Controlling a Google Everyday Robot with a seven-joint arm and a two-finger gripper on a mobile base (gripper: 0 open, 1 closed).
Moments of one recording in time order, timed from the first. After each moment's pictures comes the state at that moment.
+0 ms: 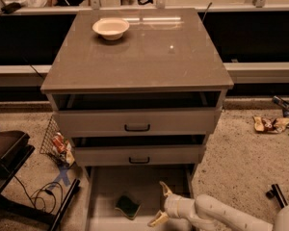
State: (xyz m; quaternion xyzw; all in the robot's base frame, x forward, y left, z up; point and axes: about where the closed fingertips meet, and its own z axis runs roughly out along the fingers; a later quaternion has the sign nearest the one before) arm 0.492 -0.048 0.234 -0.52 0.69 0.25 0.44
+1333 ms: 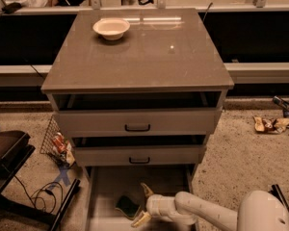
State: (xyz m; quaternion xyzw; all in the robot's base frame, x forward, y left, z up) arm 0.502 0.035 0.191 -0.54 0.66 0.29 0.44
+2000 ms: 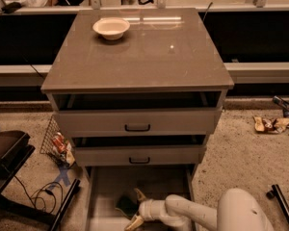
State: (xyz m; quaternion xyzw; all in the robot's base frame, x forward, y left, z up) arm 0.498 0.071 0.135 -0.54 0.67 0.31 0.41
